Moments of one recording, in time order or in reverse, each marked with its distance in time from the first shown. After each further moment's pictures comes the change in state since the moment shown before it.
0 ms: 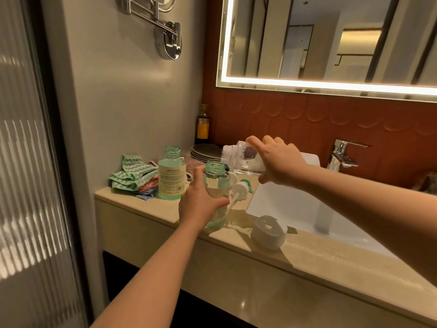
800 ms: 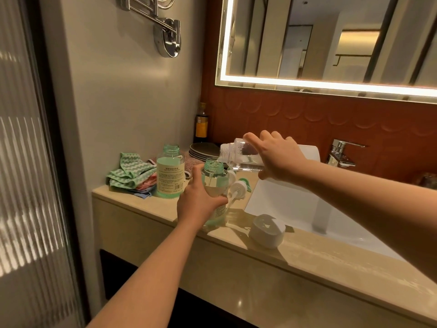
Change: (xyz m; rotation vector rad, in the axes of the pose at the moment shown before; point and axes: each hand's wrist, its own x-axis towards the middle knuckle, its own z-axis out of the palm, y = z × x) left_hand 0.000 -0.002 0.000 -0.002 0.001 0.011; right_hand 0.007 0.004 0.001 -0.097 0.048 -0.043
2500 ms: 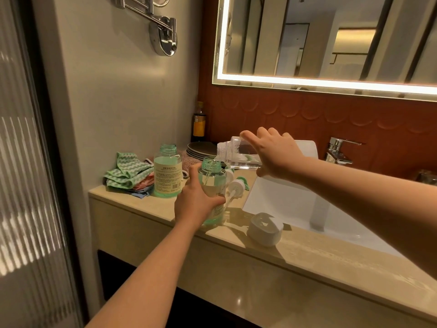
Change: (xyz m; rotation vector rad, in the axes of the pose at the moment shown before) left_hand -0.001 -0.001 0.001 -0.005 -0.009 -0.007; right_hand 0.001 0.002 -0.001 -0.018 0.016 -0.026
